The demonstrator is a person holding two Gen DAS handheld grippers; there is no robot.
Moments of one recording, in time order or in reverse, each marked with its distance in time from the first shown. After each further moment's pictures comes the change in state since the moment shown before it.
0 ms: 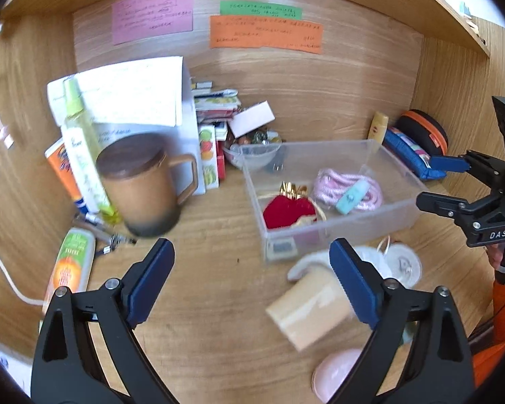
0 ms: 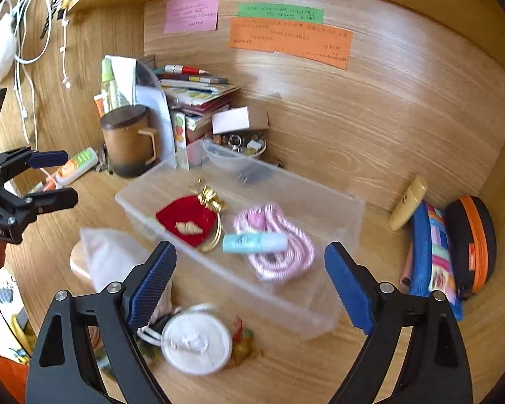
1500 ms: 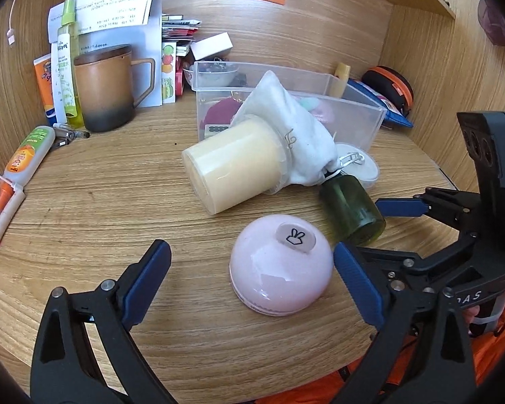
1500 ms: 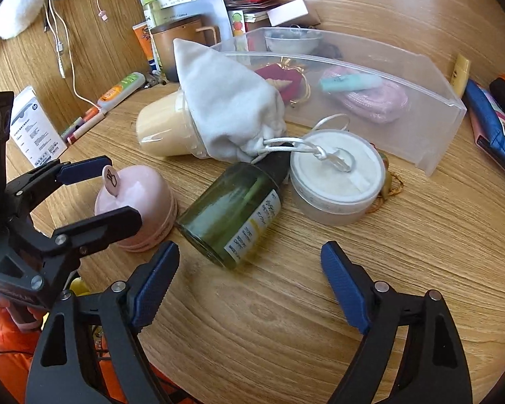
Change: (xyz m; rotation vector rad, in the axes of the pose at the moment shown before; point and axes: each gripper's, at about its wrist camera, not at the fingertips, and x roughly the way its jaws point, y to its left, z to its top) left arm -0.008 -0.056 -0.110 -0.063 0.059 -0.103; right arm 0.017 0.080 -0.110 0.120 0.195 0.163
